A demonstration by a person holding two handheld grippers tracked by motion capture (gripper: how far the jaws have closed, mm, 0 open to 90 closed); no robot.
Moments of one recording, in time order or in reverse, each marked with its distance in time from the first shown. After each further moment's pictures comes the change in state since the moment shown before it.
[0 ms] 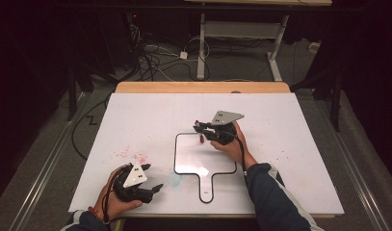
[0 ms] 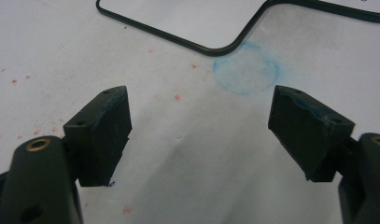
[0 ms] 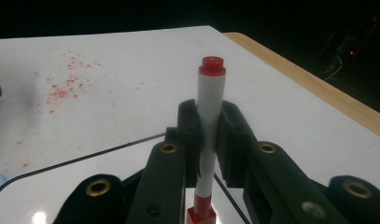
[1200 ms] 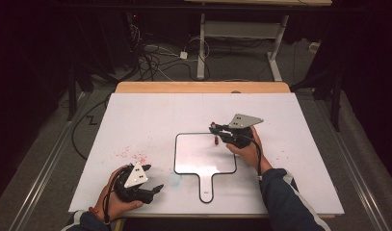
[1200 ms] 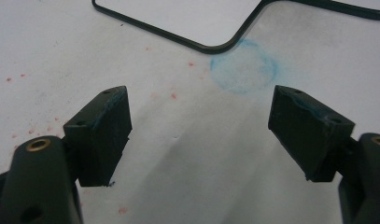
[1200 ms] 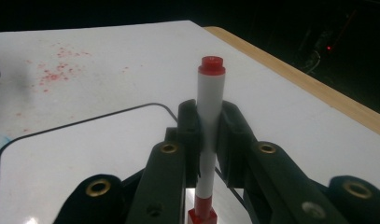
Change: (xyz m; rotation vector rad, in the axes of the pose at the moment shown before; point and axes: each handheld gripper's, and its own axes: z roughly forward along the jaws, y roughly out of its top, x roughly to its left) left arm -0.001 0.001 0.001 0.010 -0.004 0.001; right arm -0.008 -0.019 -0.039 -0.016 -0.037 0.012
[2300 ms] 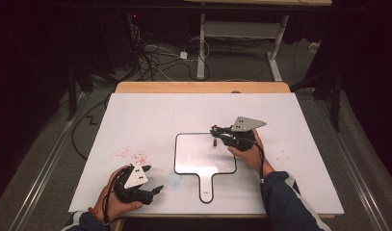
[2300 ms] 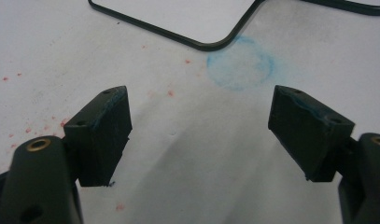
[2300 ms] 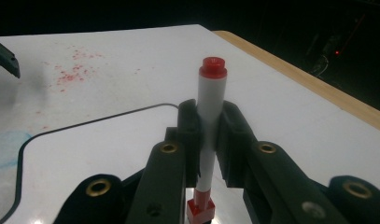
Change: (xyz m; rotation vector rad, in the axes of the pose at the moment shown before) left arm -0.002 -0.001 0.000 0.009 -0.006 0.010; right arm 0.000 -0.008 -0.015 -0.015 0.009 0.008
